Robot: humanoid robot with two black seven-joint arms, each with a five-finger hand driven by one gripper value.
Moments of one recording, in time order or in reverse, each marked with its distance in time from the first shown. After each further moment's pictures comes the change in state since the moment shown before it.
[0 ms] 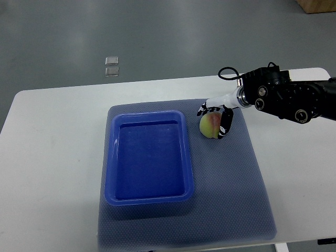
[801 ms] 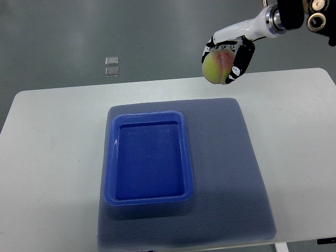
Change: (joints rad) left arm 0.000 0.000 0.001 0.001 0.000 0.000 0.000; right arm 0.485 -0.349 0.010 0.378 0.104 0.196 0.009
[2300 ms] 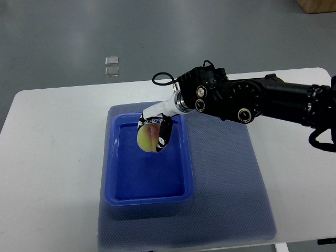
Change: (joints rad) left arm 0.000 0.000 -0.001 0.006 -0.001 0.000 0.000; right arm -0.376 0.646 0.001 -0.426 0.023 -0.136 0.008
